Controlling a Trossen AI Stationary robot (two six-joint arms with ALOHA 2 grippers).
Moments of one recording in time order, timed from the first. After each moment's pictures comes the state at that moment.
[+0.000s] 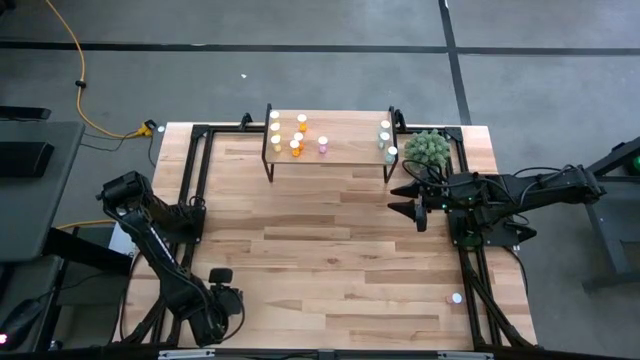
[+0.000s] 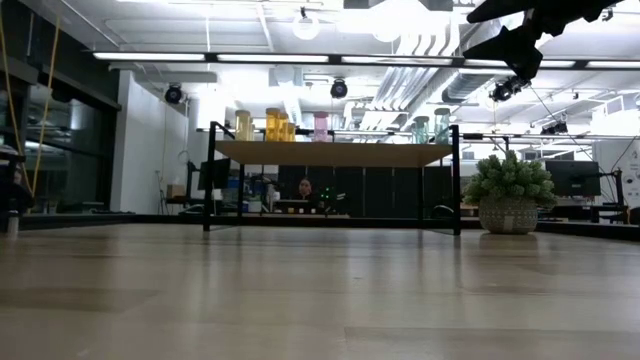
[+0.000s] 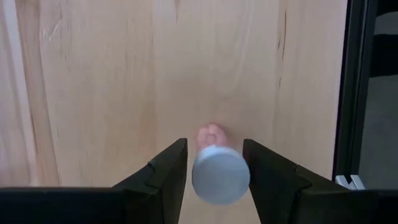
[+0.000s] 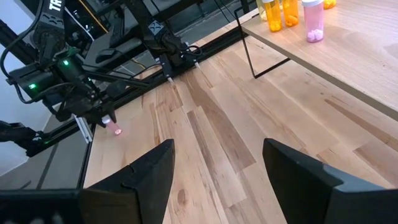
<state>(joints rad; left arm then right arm) -0.90 1.63 0.99 -0.74 -0.15 -0.99 0.13 0.67 0.61 -0.27 0.24 0.52</state>
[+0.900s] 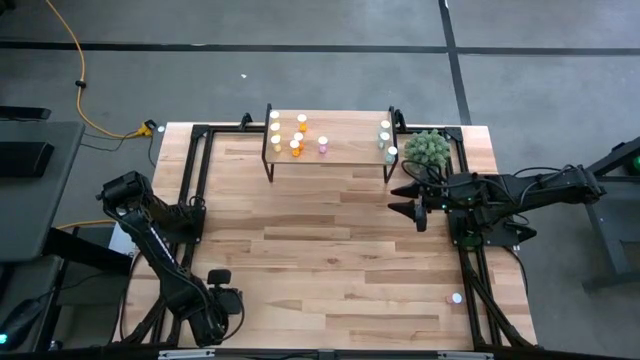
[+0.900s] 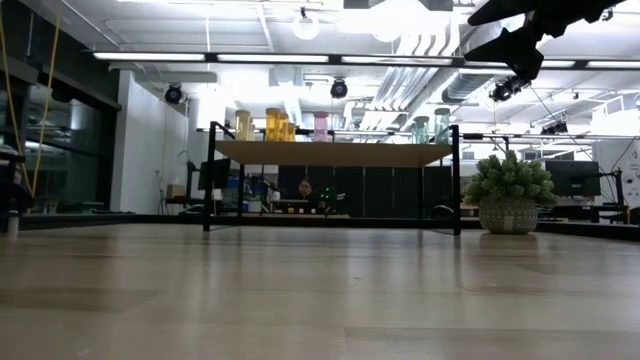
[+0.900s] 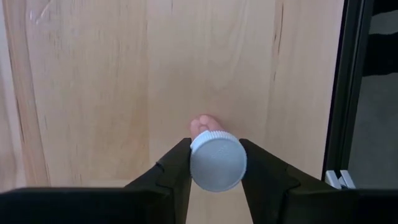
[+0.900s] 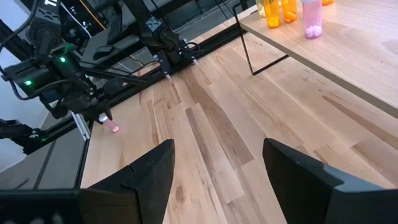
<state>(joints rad) -0.90 1.63 0.99 -0.73 -0.12 -1.03 0.13 0.67 0.61 -0.29 0.24 0.52</state>
